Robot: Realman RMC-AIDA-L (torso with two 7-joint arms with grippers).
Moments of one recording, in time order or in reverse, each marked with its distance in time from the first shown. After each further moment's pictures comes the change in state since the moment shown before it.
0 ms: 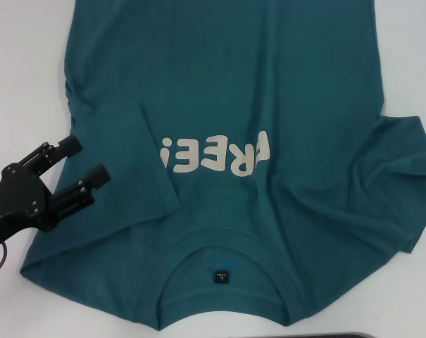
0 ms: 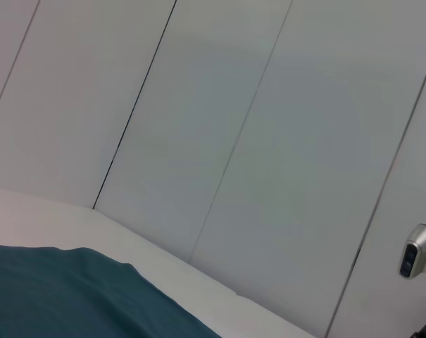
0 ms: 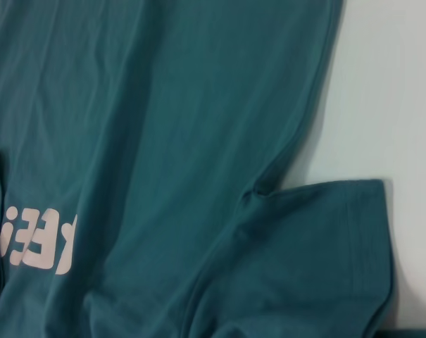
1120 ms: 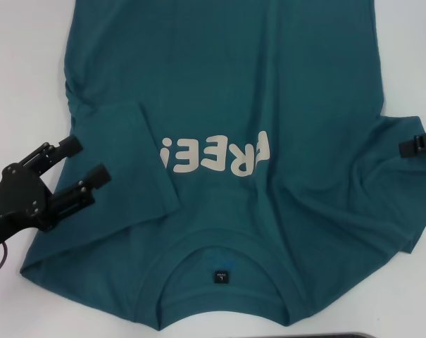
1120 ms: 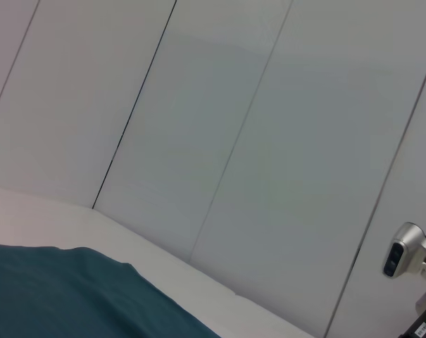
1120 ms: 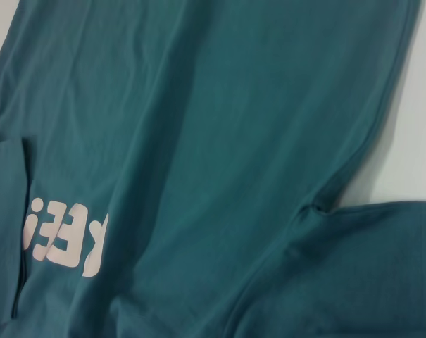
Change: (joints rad) left arm -0.001 0.000 0.000 0.000 0.001 0.000 -0.003; right arm 0.048 0.025 -0.029 0.063 0.011 0.052 -0.034
